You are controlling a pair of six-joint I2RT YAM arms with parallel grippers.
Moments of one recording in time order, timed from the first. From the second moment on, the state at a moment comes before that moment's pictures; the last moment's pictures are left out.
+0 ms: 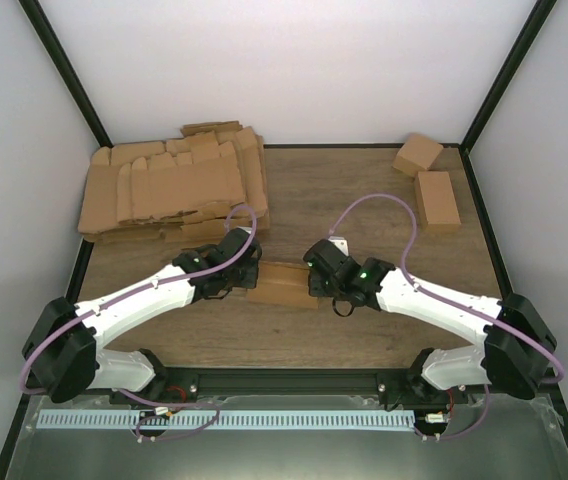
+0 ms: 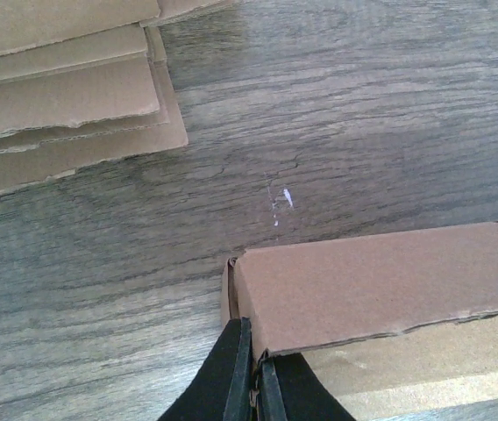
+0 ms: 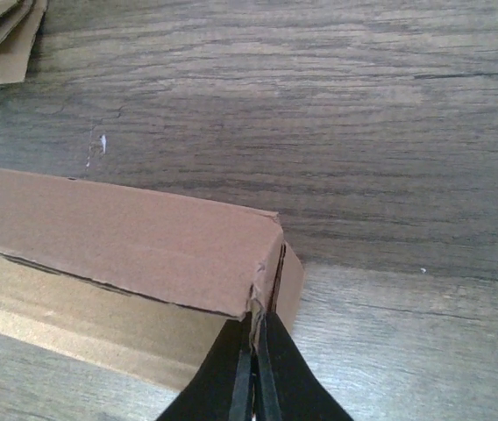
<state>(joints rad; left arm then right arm) -0.80 1.32 0.87 -0.55 -0.21 -0.57 0.91 1.32 0.87 -0.61 0.23 0.82</state>
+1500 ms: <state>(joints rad) -0.86 1.32 0.87 -0.55 -0.23 -0.60 0.91 1.22 0.89 -0.70 0.24 0.76</state>
